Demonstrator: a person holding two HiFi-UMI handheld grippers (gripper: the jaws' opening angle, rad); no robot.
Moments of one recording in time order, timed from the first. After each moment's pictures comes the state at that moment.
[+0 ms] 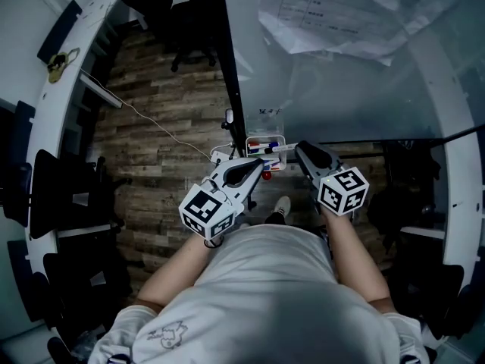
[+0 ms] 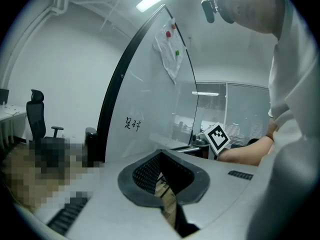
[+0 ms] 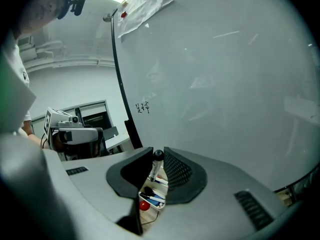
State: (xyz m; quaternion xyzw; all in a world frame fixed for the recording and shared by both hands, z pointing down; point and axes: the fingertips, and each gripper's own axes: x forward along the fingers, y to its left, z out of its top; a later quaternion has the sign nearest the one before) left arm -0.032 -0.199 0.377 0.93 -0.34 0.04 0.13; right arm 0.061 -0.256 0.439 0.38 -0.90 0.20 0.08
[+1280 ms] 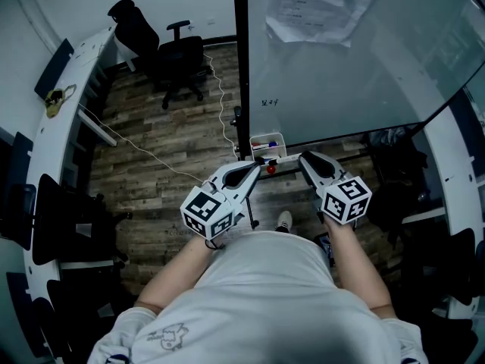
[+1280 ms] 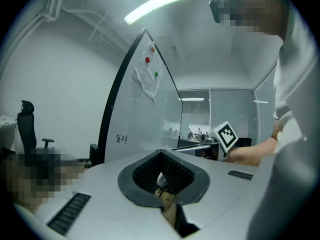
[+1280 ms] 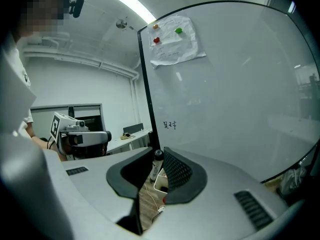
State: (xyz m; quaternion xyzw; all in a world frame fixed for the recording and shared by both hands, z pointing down) left arm -0.068 -0.117 0.334 0.95 -0.29 0.00 0.08; right arm 0.050 -0.146 0.376 0.45 -0.88 0.14 0.04
